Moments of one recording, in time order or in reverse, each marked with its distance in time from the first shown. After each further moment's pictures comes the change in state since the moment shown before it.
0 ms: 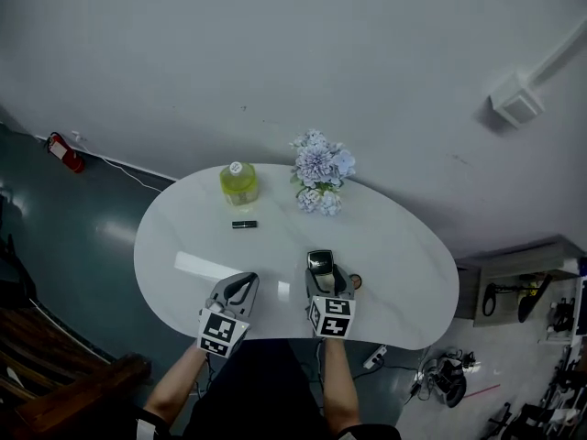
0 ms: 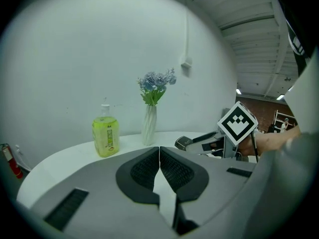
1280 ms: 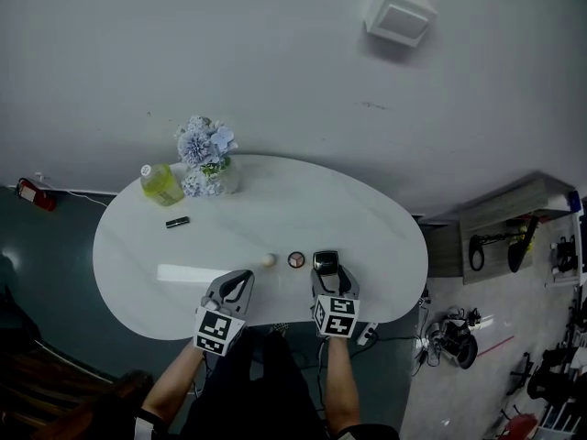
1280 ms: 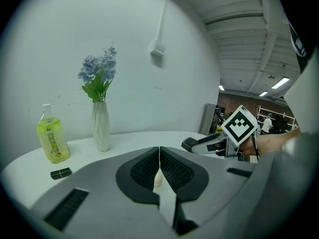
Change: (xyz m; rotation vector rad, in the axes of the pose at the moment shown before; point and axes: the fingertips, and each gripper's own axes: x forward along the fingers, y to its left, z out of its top) left arm 0.082 -0.164 0.015 0.085 0.043 -0.171; right arm -0.100 -0.189 -0.074 0.152 0.002 -0.194
